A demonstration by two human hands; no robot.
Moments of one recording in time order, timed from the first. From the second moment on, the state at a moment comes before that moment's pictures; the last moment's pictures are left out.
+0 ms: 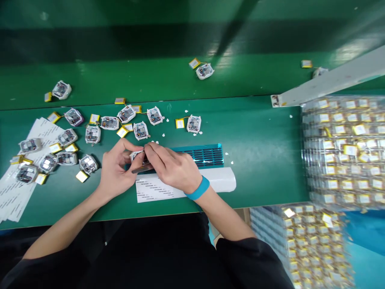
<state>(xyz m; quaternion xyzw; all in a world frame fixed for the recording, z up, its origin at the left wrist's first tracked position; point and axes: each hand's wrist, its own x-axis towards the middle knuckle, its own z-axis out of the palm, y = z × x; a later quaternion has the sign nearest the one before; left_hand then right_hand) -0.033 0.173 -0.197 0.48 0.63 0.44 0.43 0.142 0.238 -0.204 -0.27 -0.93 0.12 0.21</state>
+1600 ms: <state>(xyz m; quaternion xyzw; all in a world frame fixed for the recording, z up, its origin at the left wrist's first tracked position) 0.014 0.089 -0.203 0.68 0.58 0.31 0.33 0.235 0.188 -0.200 -0.49 -0.60 0.57 0.26</state>
